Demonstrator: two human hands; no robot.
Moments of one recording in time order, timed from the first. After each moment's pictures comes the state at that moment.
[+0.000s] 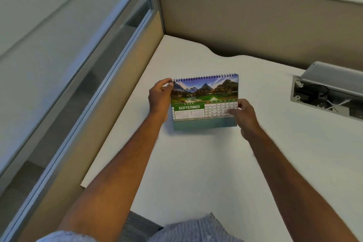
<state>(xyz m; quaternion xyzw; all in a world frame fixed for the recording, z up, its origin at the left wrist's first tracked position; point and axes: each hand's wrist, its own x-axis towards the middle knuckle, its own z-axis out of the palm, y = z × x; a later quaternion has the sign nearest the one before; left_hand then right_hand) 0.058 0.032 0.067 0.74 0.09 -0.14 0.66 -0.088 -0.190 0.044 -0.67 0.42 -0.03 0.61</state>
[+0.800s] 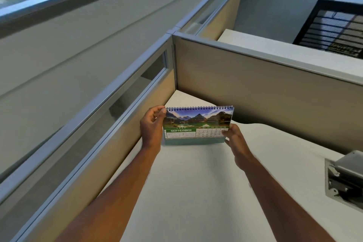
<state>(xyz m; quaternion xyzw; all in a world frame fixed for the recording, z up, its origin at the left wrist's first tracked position) 0.213 0.007 0.057 0.69 0.05 0.03 0.72 0.119 -0.232 0.030 -0.67 0.31 0.00 0.68</state>
